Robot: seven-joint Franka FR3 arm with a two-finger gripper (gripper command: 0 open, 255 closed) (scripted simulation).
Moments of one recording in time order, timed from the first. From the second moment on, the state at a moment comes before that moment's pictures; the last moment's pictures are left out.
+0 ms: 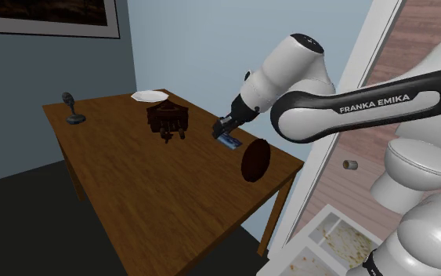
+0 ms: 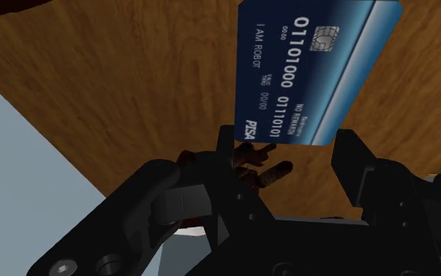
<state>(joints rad) -0.19 -0.39 0.61 -2.40 0.08 2.63 0.27</state>
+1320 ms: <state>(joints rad) -0.10 -0.45 0.21 -2.60 0.23 2.73 -0.20</state>
